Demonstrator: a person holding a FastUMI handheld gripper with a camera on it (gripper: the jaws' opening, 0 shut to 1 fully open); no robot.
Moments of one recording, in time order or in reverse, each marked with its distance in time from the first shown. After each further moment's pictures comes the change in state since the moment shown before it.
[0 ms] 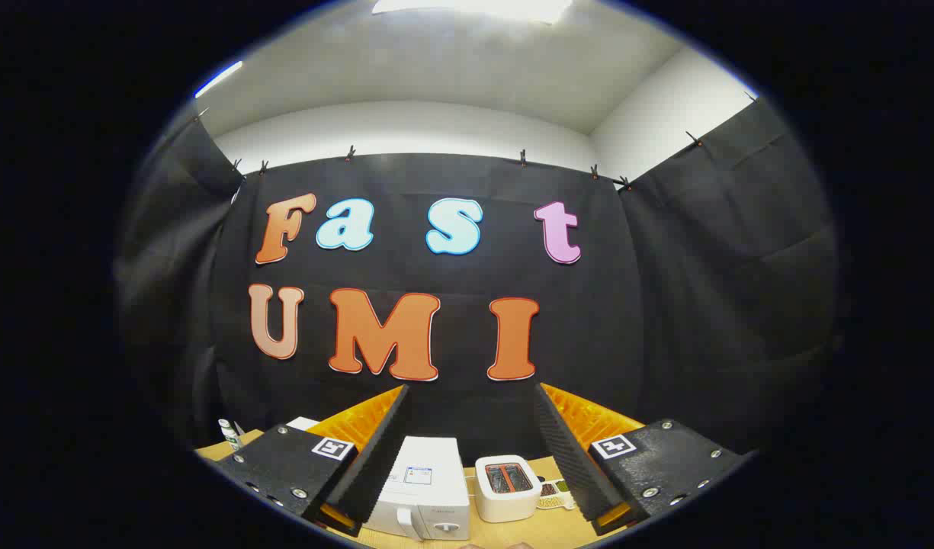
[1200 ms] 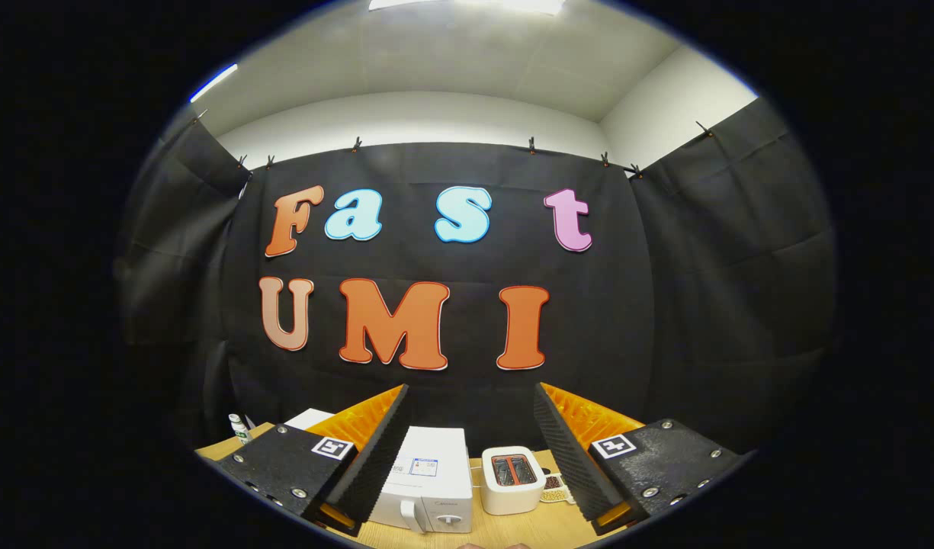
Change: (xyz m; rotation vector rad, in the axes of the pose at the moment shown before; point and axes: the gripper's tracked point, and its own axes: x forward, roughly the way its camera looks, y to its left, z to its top) arm -0.003 0.002 -0.008 0.024 0.051 0.049
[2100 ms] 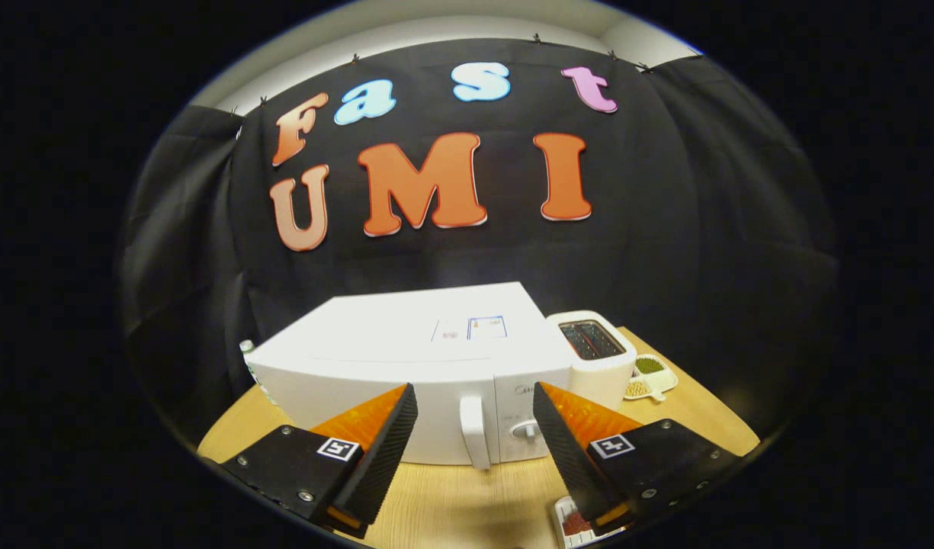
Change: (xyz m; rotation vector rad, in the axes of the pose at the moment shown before) arm -0.008 0.094 -0.265 0.086 0.455 0.089
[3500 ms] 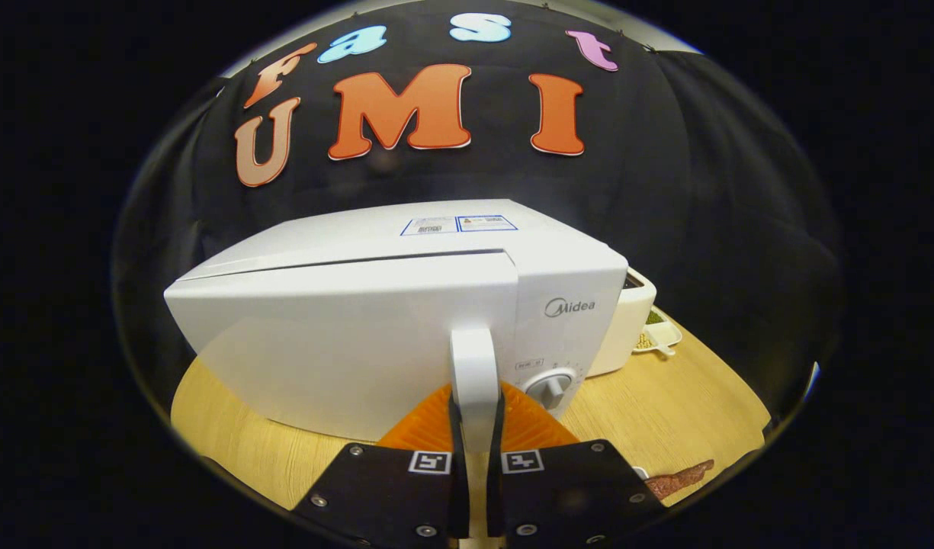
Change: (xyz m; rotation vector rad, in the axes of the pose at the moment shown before) arm 0.030 0.003 -0.071 -0.044 0.146 -0.162
